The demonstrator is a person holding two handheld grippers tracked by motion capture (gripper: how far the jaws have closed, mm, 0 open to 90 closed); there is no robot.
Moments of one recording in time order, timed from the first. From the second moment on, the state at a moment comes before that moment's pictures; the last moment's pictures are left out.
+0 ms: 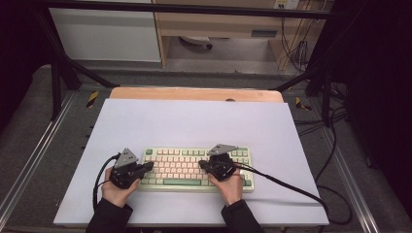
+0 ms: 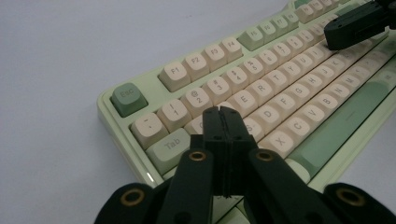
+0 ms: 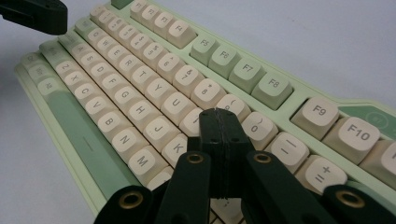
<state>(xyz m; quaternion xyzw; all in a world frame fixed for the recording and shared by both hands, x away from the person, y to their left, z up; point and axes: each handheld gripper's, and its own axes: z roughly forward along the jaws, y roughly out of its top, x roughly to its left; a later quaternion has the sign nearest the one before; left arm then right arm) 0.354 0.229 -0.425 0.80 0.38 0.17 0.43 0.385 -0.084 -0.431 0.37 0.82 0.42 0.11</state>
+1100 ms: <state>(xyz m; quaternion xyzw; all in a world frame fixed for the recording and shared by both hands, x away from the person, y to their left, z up) 0.352 0.226 -0.421 0.80 0.38 0.17 0.43 0.374 -0.110 -0.408 0.36 0.81 0.44 0.13</state>
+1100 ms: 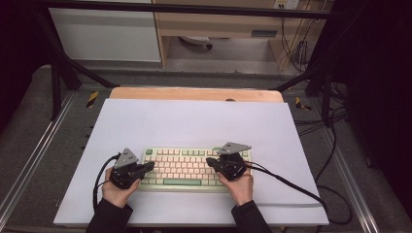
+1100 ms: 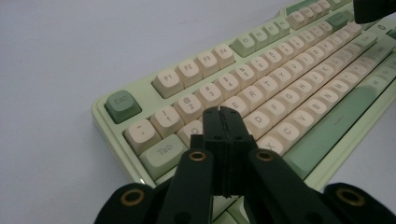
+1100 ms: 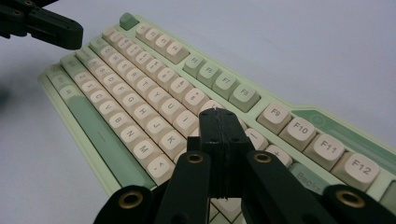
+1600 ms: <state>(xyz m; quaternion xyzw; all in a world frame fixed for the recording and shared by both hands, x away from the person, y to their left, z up) 0.357 0.201 -0.425 0.81 0.37 0.16 0.43 0.367 -0.126 -0.411 0.36 0.81 0.43 0.13</state>
